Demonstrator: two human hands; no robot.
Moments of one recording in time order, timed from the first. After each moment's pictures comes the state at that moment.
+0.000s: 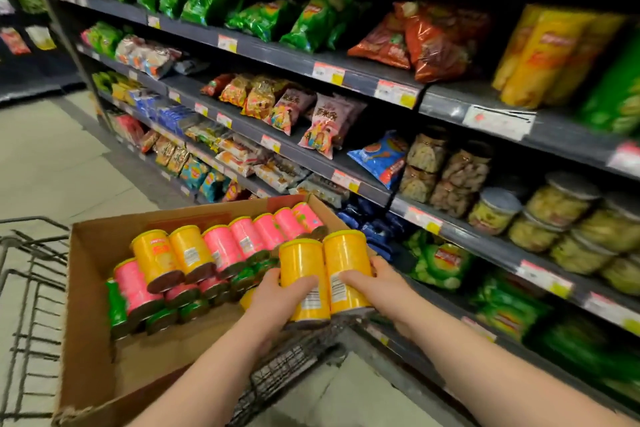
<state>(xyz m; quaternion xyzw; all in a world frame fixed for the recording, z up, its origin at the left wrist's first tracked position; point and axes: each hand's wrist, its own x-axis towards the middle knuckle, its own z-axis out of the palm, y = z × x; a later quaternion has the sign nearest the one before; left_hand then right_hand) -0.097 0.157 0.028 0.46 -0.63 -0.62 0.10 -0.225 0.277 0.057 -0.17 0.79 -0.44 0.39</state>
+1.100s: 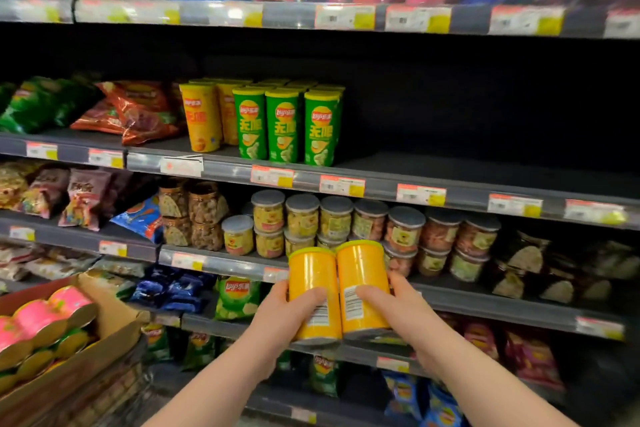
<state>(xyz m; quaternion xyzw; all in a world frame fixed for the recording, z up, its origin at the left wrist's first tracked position) -0.290 0.578 0.120 0.19 -0.69 -0.69 -0.01 -0.341 0.750 0.139 -0.01 0.78 -0.59 0.21</state>
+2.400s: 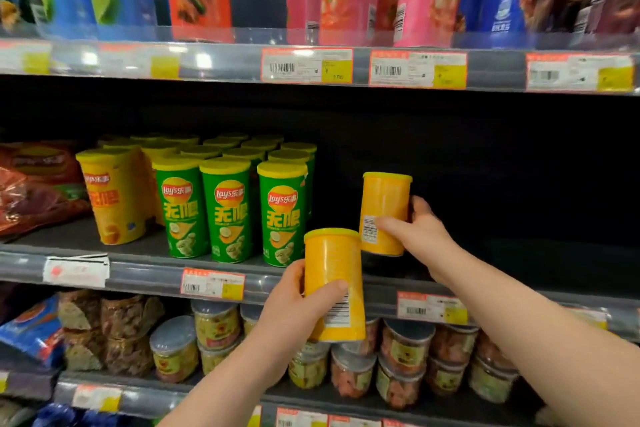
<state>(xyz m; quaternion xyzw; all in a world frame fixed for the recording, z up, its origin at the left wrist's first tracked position) -0.505 0.572 0.191 0.04 -0.71 -0.71 0.05 -0.627 0.745 0.235 -0.06 0.82 -0.57 -0.04</state>
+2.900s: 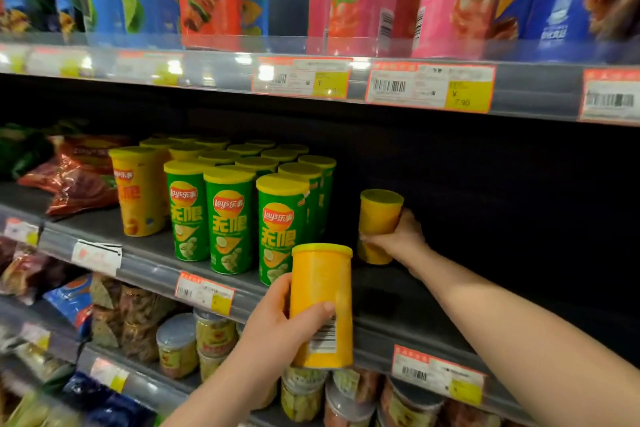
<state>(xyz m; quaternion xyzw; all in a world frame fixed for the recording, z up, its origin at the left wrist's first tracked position) -0.524 0.596 0.202 0.13 -0.68 -0.71 0.13 -0.750 0.712 0.220 -0.10 0.88 -0.46 0.00</state>
